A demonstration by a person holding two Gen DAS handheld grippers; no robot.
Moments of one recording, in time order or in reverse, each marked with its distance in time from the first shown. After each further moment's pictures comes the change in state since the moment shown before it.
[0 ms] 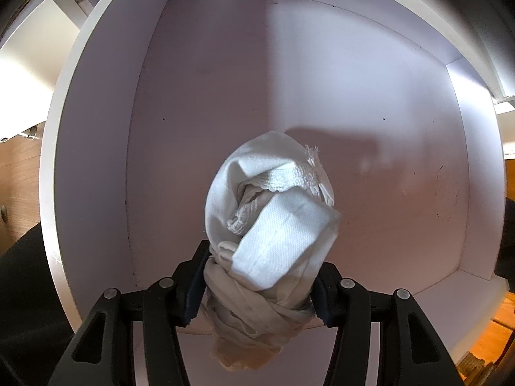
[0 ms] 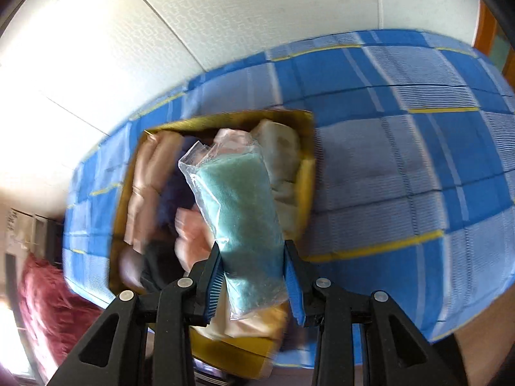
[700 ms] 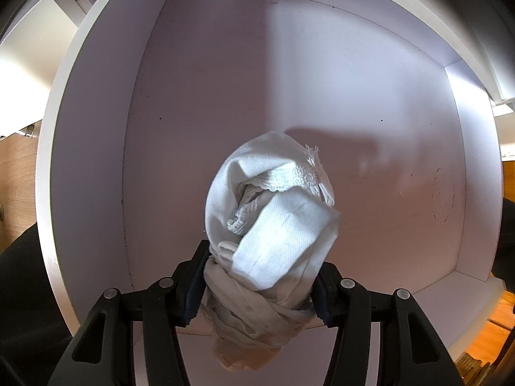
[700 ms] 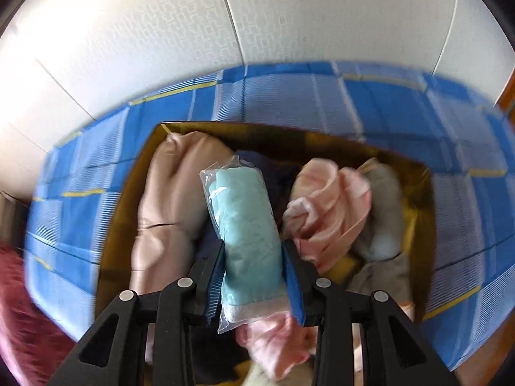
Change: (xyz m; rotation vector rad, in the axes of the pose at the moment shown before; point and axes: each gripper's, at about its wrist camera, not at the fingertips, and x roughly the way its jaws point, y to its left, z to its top) left arm 0.005 0.025 -0.004 -0.008 0.001 -0.010; right arm 0.090 0.105 0.022 -0.176 -0.064 -0.229
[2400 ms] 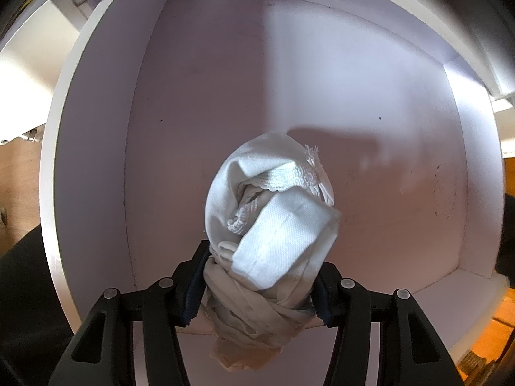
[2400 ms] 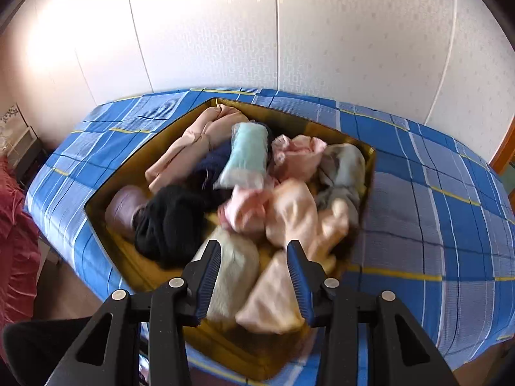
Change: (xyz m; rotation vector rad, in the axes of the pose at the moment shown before) left arm -0.010 0.002 0.000 -0.016 -0.016 0.009; right arm -0.086 -0.045 -0.142 -0.276 -0.235 0.078
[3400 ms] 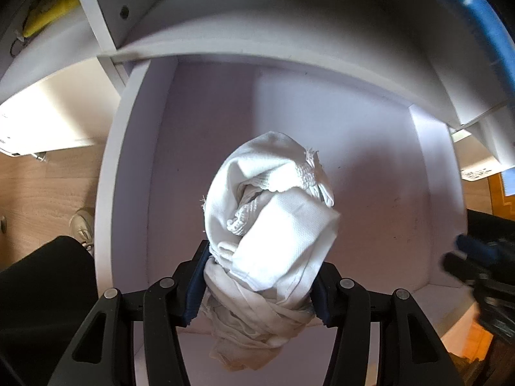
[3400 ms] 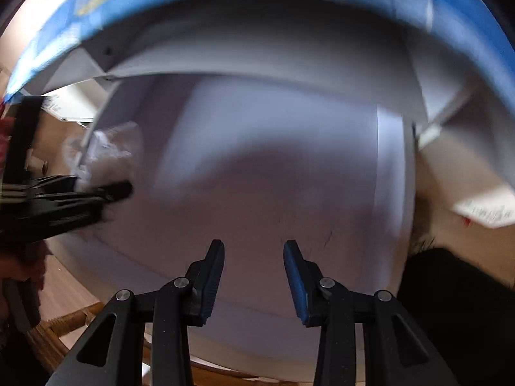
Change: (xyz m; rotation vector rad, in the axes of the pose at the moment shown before) left arm -0.085 0.030 -0.029 0.007 -0.212 -0.047; right arm 0.083 -0.018 -0.262 0.057 0.454 0.024
